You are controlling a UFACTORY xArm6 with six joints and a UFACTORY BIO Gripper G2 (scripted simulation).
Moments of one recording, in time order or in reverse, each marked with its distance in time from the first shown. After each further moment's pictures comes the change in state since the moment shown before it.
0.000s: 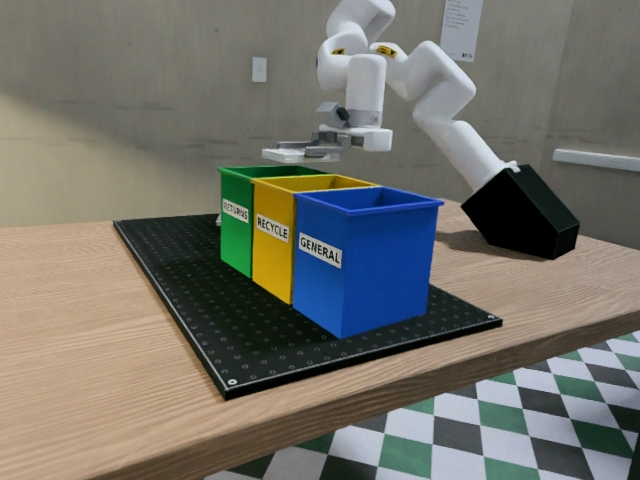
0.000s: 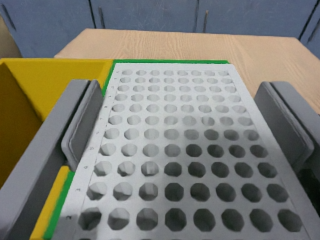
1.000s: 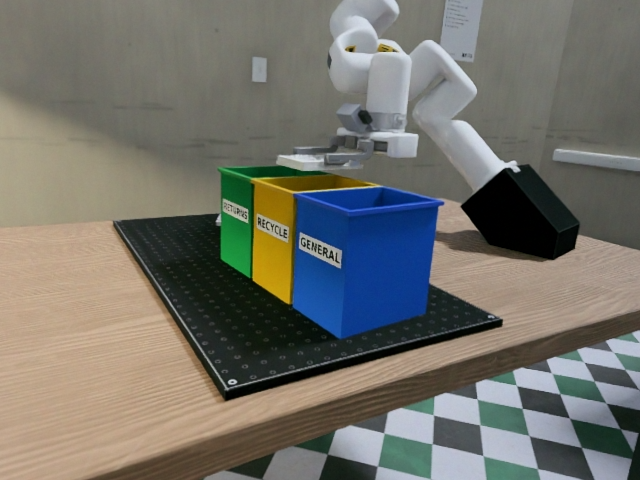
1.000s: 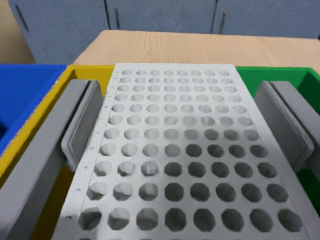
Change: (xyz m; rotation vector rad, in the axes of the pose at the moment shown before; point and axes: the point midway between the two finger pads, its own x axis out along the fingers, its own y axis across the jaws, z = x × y) arm 0.017 0.085 -0.001 0.000 0.000 -0.001
